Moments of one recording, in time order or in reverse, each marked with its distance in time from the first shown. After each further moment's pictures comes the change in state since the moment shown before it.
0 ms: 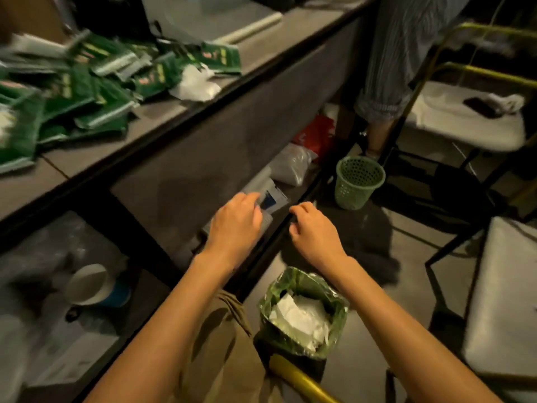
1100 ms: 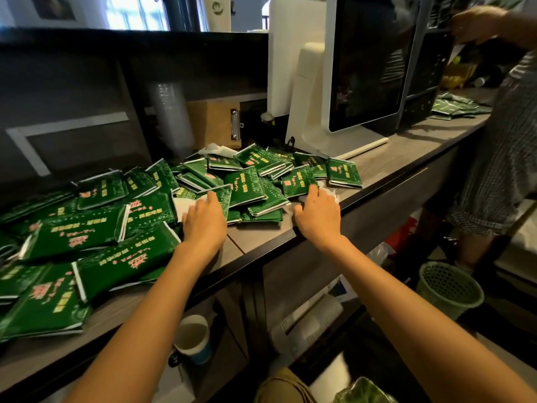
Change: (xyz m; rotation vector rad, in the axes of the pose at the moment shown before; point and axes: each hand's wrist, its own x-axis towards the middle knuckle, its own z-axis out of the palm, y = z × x) left_hand 0.020 -0.146 -0.205 0.225 0.229 -0.558; right_hand 0.149 -0.218 -0.065 0.006 0.194 -0.085
